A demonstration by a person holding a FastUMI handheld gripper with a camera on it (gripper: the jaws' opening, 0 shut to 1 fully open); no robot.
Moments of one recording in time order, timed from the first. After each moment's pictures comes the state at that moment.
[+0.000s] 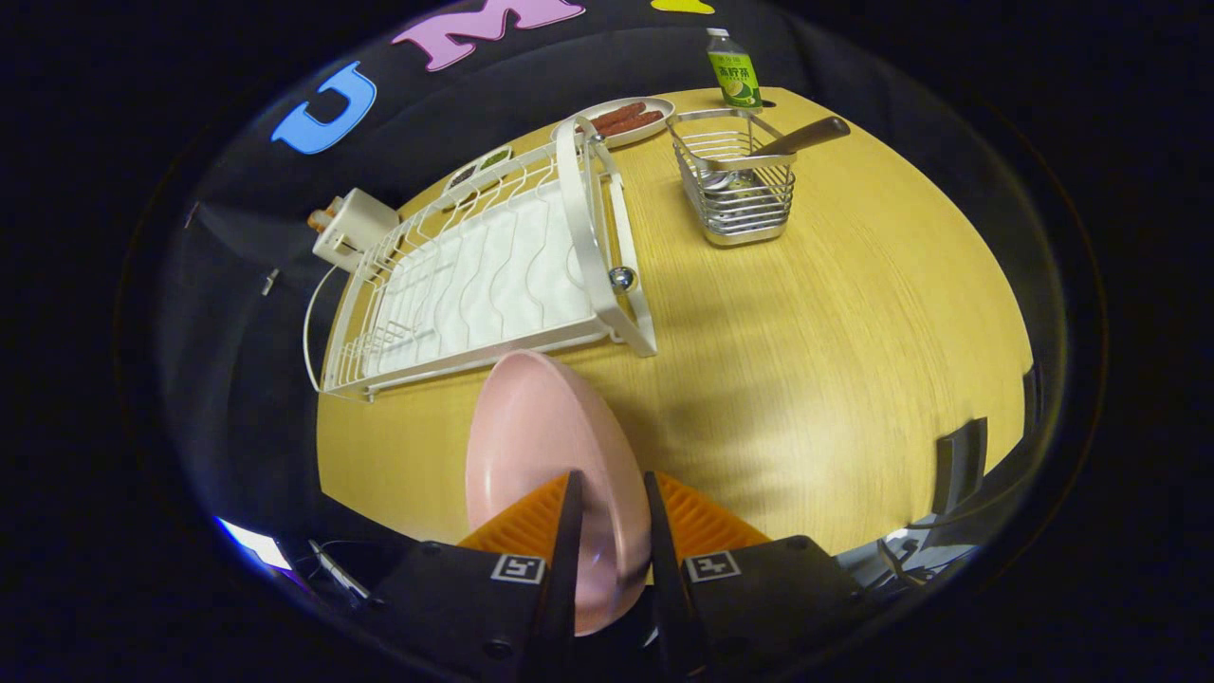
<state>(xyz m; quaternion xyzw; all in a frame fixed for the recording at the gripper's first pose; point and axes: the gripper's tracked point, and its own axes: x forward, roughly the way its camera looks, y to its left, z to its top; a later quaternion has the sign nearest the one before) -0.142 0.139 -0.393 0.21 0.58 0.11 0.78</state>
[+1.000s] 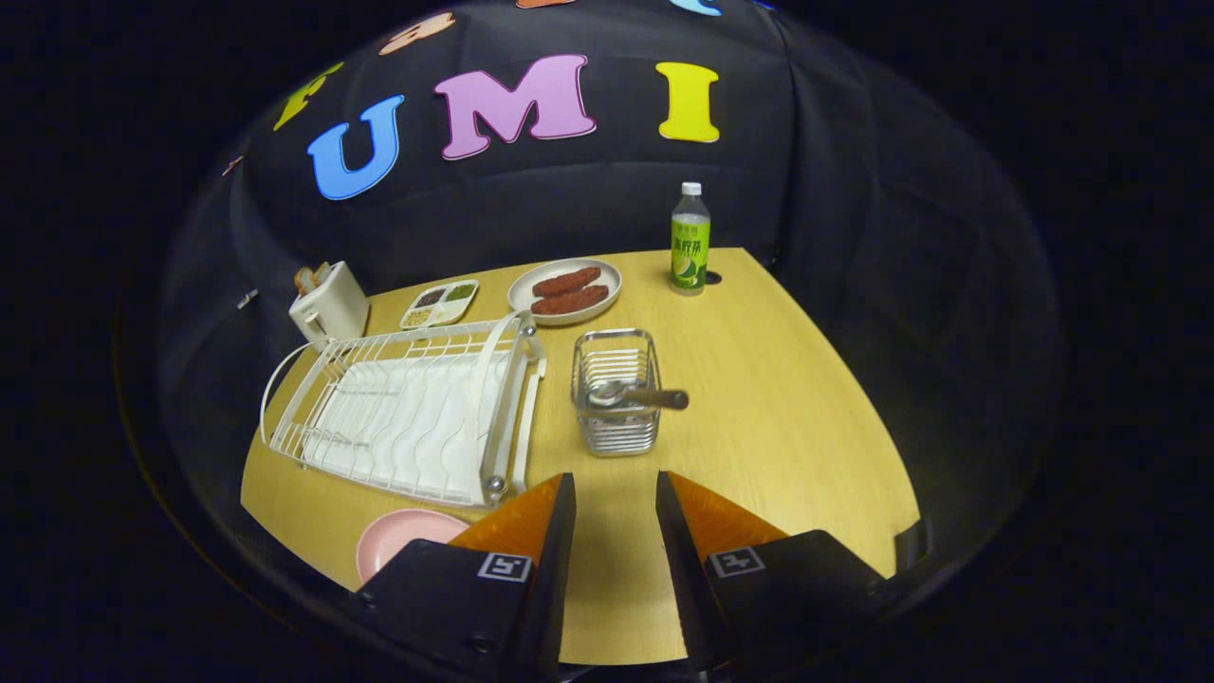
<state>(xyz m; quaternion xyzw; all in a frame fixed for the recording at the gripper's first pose) -0.013 0.004 -0.326 0.10 0.38 0.05 0.92</state>
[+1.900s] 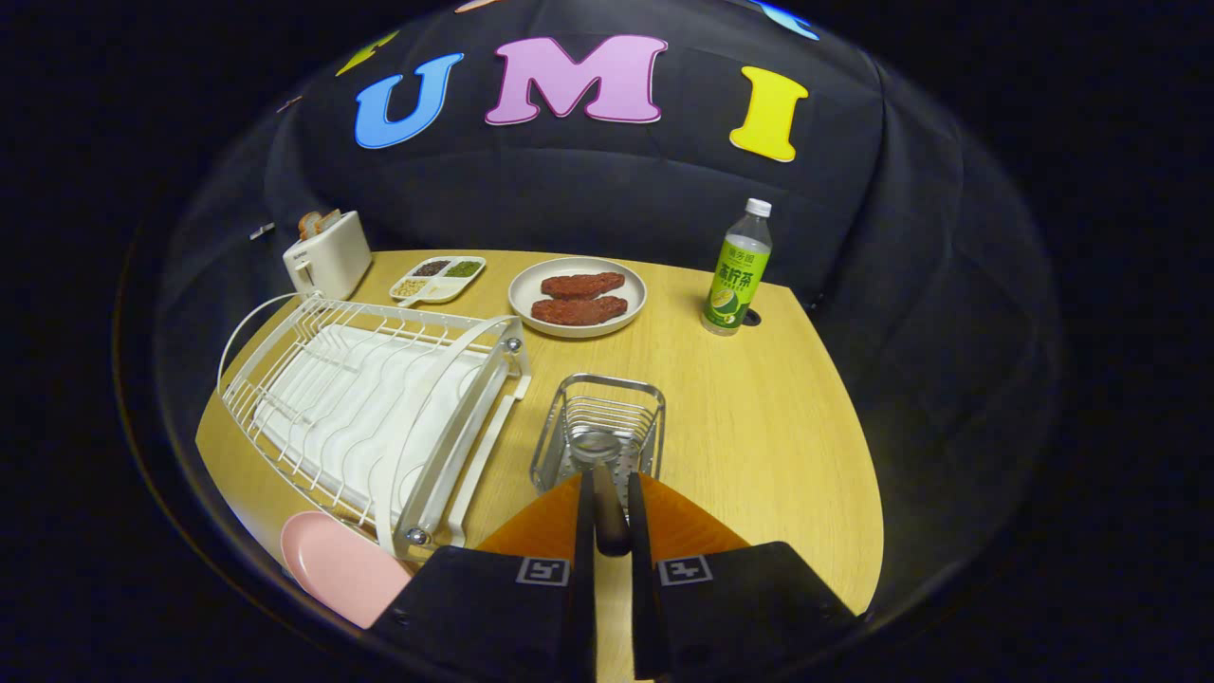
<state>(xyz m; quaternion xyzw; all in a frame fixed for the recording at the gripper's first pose) 0.051 0.027 -0.368 0.01 0.38 0.14 0.92</state>
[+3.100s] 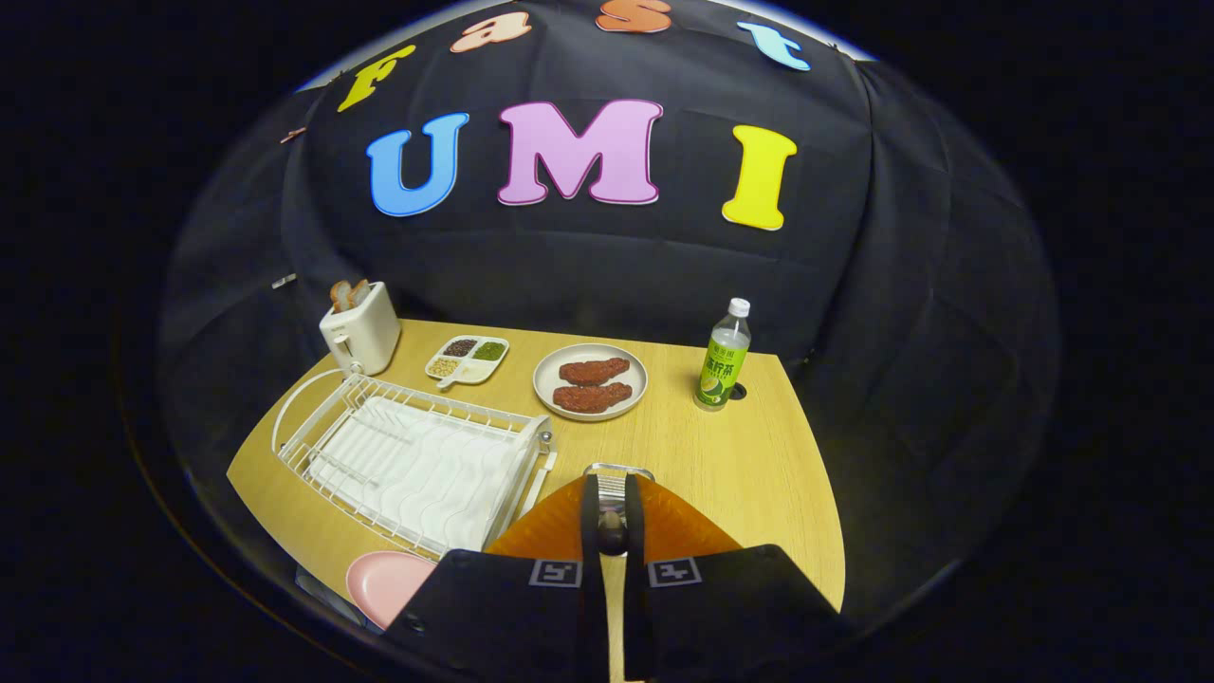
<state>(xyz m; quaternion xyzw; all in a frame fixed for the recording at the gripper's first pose) 0.043 0.013 -0.225 0.04 0.29 0.14 0.95</state>
